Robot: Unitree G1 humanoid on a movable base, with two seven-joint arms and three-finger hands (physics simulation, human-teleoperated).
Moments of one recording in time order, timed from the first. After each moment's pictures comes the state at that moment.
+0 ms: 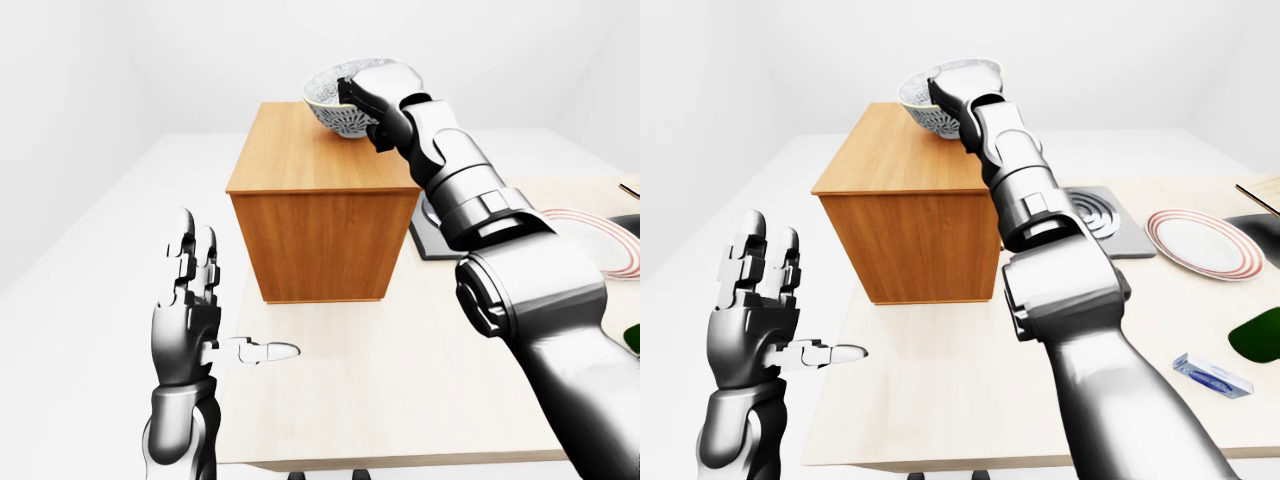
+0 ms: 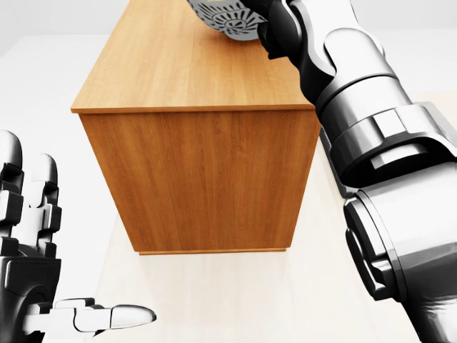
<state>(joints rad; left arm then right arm) 0.24 -0.01 0.01 -0.63 -0.06 -0.09 -0.05 -1.58 -0.21 0.08 1.28 -1.26 -0.09 0.09</state>
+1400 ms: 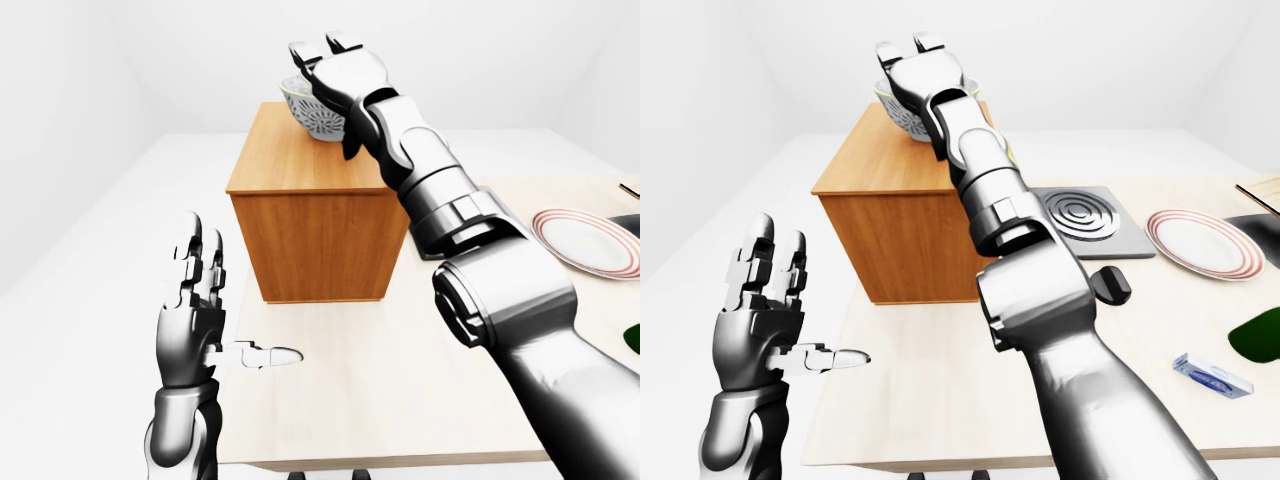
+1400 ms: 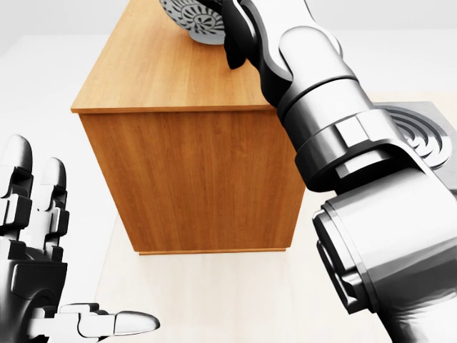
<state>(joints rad) 0.26 -0.01 -0.01 -0.63 -0.07 -0.09 -0.07 -1.59 -0.11 0.09 1.20 -1.33 -0.09 0.06</state>
